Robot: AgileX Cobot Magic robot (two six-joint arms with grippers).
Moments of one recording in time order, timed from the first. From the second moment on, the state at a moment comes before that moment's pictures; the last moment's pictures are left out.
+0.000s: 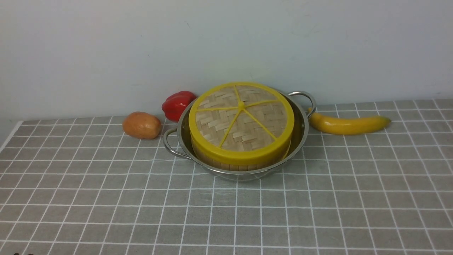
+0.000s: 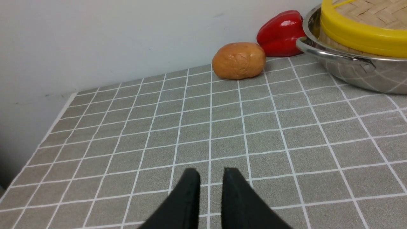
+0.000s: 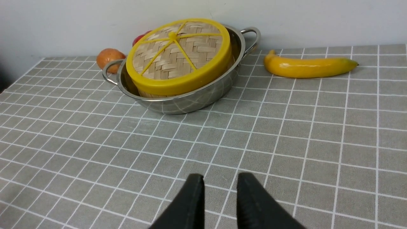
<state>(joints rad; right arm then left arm) 0.29 0.04 -0.61 0.11 1.07 0.26 0.01 0.00 0.01 0.06 0.33 0.13</state>
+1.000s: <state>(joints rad) -0.04 0.03 0.01 -0.03 0.29 0.13 0.01 0.00 0.01 0.06 0.33 0.13</state>
